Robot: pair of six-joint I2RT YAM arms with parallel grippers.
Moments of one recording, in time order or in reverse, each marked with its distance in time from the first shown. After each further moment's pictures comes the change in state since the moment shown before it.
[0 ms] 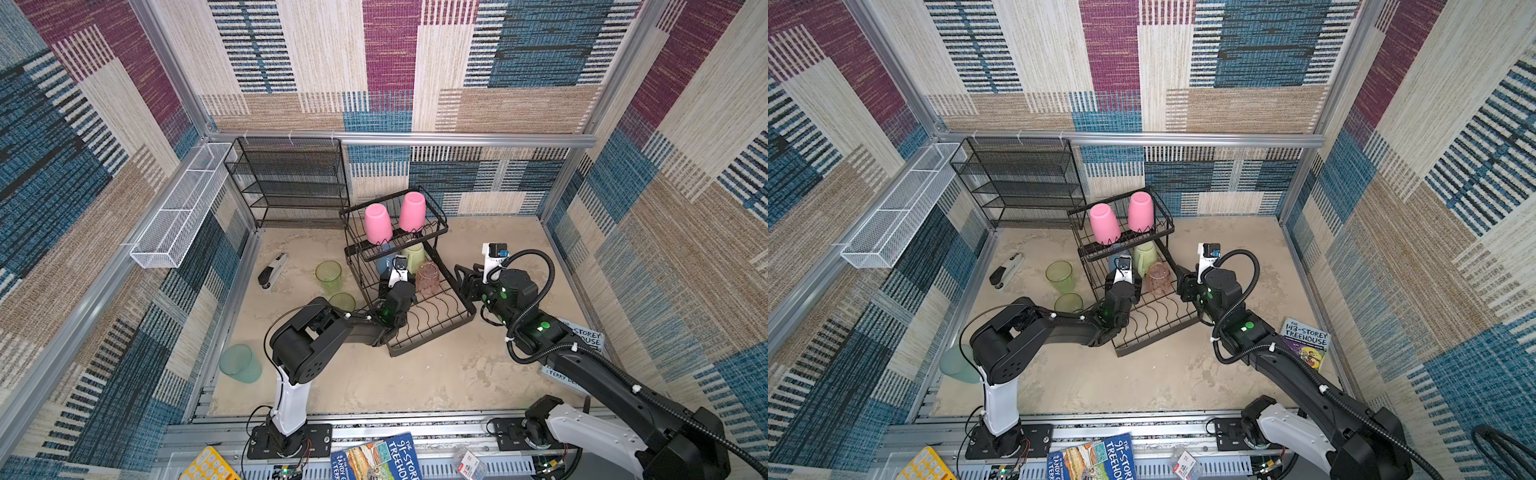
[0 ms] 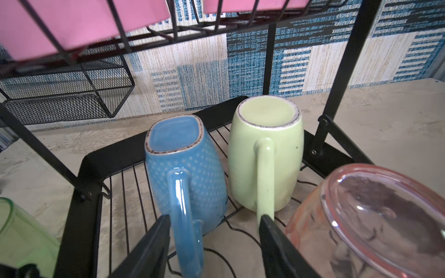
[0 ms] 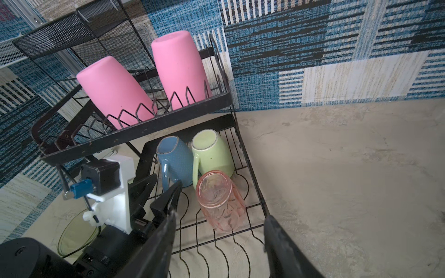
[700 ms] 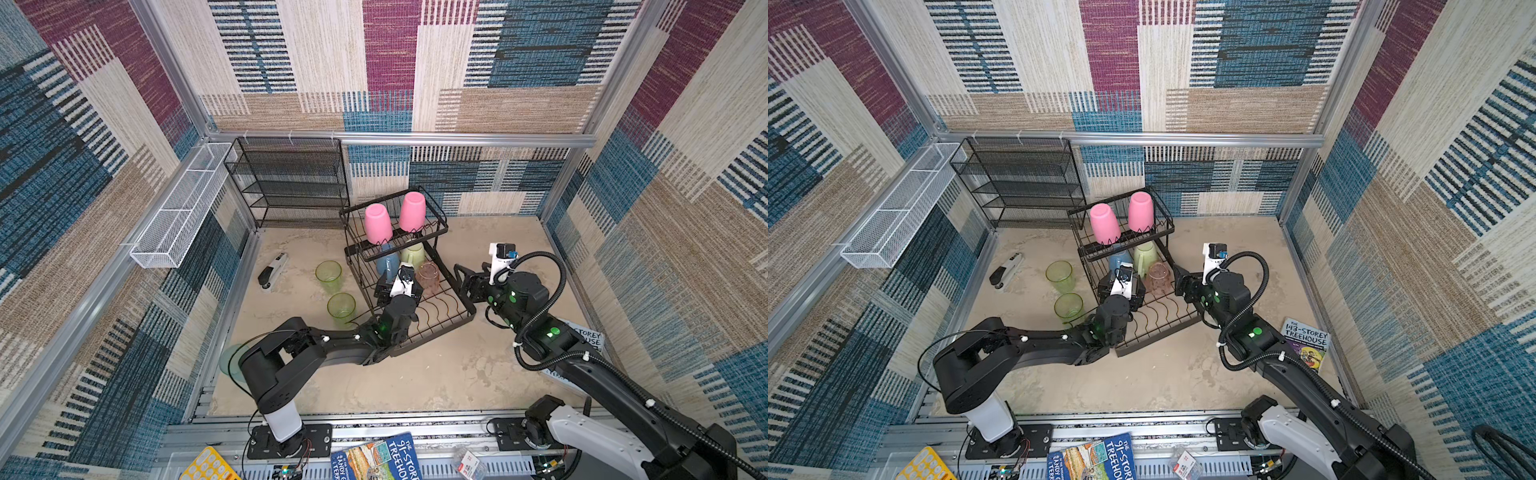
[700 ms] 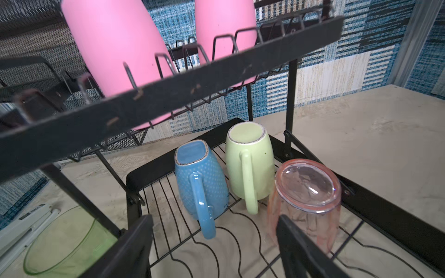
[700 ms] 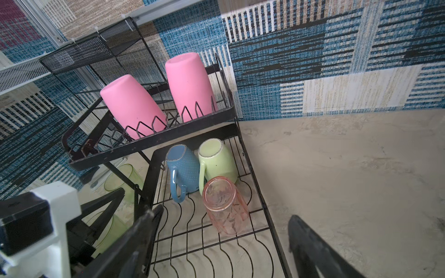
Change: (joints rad) left arm -0.143 -0.285 -0.135 -0.065 -0.110 0.135; right arm 0.001 -0.084 0.000 -0.022 -0.008 0.000
